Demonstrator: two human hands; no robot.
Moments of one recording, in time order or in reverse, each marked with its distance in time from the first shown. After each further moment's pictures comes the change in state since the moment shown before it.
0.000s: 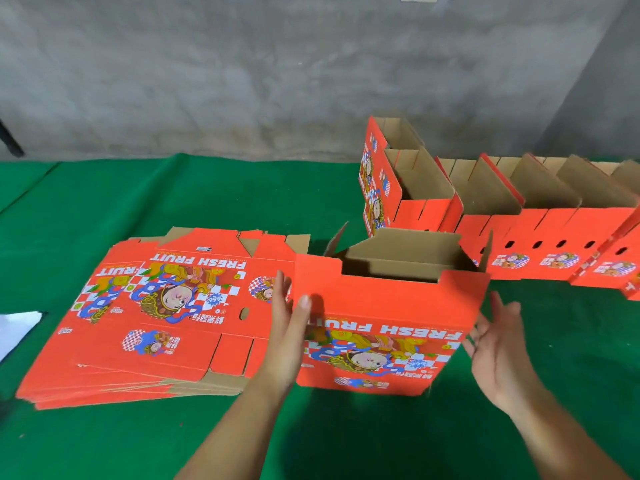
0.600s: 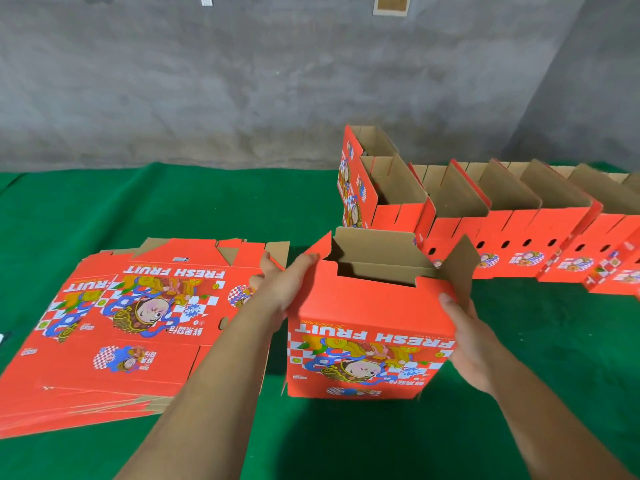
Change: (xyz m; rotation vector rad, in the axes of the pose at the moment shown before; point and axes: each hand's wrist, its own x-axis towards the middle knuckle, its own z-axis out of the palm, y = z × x) left_hand 0.072 0.066 0.028 0.346 0.089 -0.409; right_hand 0.002 -0.009 -0.014 -0.133 -0.201 0.089
